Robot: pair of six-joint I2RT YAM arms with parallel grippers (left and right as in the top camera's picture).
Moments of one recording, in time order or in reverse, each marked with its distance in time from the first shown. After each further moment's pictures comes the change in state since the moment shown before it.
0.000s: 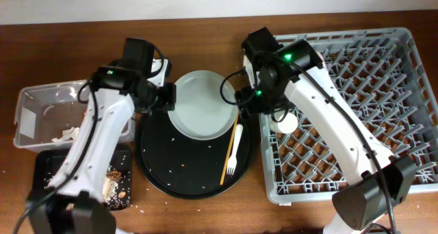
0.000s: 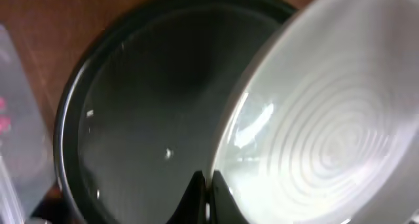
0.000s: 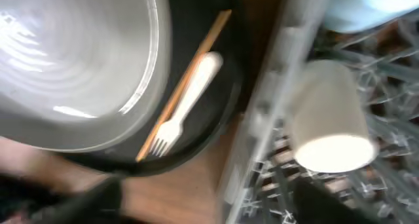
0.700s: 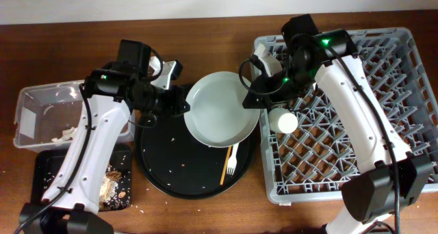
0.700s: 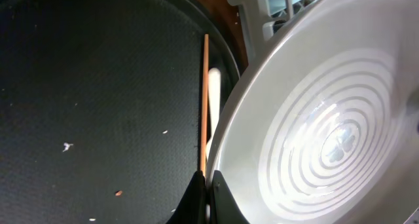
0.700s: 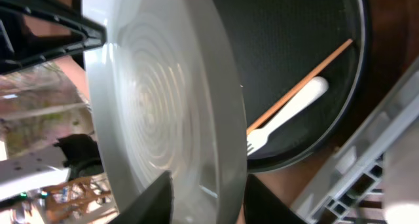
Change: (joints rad) left arm 0.000 -0.060 0.001 -0.052 0.343 0.016; right arm -0.203 0.000 -0.013 0.006 -0.542 -0.279
